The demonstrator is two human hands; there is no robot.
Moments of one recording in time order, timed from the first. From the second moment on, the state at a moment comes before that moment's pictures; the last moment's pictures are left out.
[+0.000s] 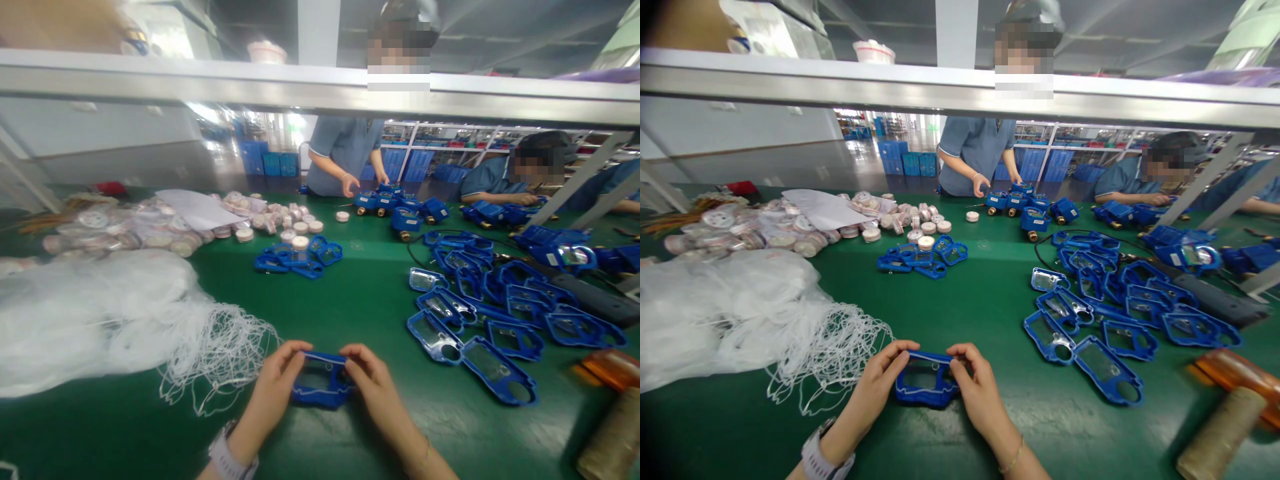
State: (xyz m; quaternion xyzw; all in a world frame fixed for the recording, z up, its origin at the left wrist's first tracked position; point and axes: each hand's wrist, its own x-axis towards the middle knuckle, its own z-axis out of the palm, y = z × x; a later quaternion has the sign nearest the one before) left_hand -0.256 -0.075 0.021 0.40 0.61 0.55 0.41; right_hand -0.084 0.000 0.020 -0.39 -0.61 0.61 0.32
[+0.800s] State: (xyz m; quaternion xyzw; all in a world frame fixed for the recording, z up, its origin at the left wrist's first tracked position) left_hand -0.226 -0.078 0.016 0.32 0.57 0.60 0.46; right_hand -0.091 -0.007 0.010 -0.38 -0.60 0.61 0.34
